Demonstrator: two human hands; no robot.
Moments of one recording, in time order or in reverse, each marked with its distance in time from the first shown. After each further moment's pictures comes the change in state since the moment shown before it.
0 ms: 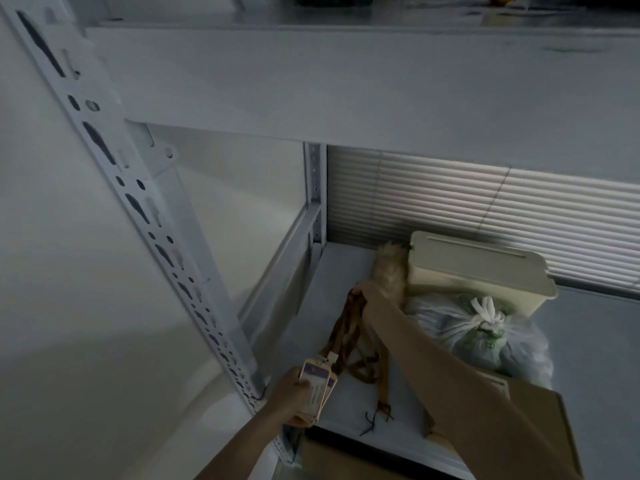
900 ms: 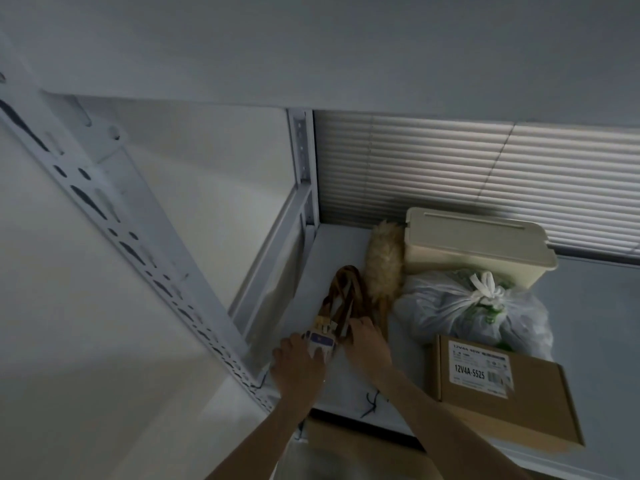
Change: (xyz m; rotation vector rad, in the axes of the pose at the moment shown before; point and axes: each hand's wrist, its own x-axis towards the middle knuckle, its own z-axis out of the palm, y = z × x) left_hand 0.029 -0.001 0.035 0.749 0.517 0.213; right_hand -0.027 0.130 -0.033 -1.217 0.069 -0.549
